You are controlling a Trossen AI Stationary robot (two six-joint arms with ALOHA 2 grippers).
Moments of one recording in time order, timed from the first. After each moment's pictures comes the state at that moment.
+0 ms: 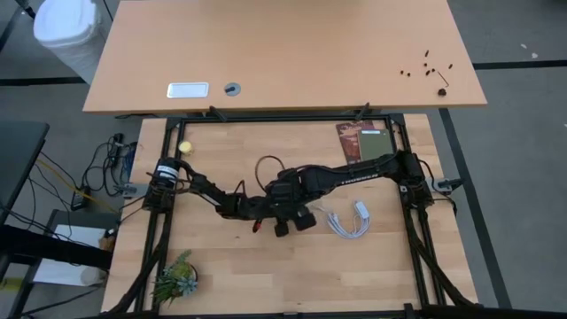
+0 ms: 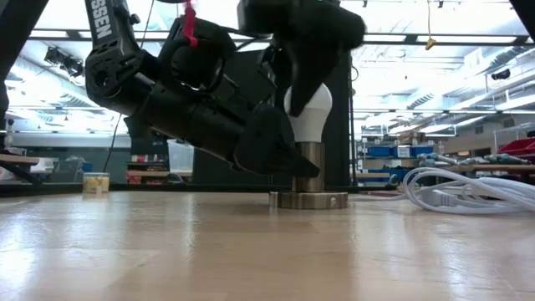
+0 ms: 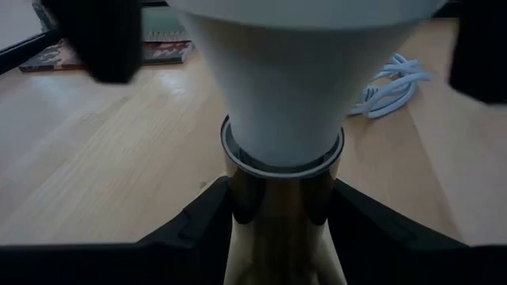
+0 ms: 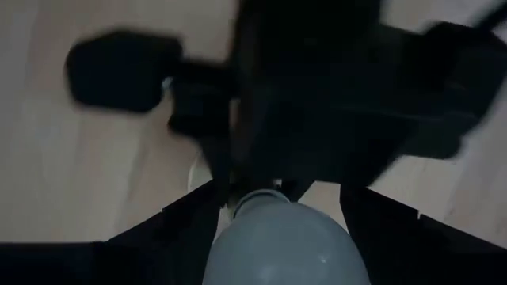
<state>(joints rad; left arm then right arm) -0.15 2.03 0.79 0.89 -0.35 -0.09 0.13 2.06 1.86 -1.13 0.12 -0.20</state>
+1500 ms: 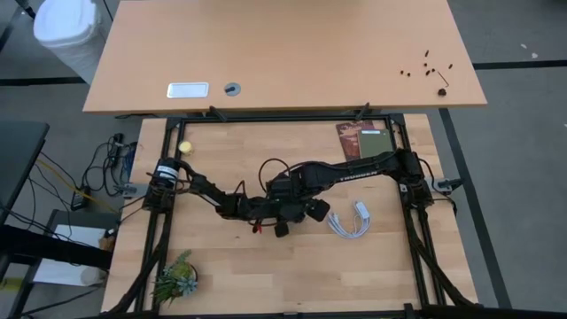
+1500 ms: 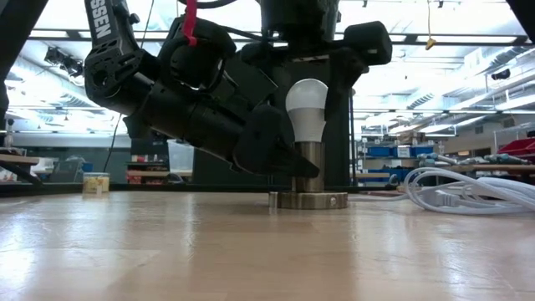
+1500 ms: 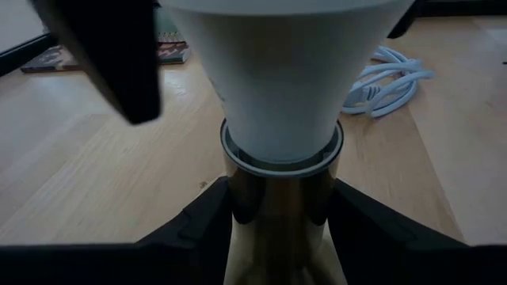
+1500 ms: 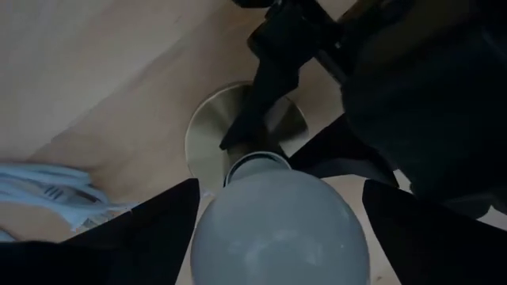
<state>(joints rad) -0.16 2.03 0.79 0.88 -0.36 -0.09 0.10 2.06 1.86 -1.21 0.06 -0.87</state>
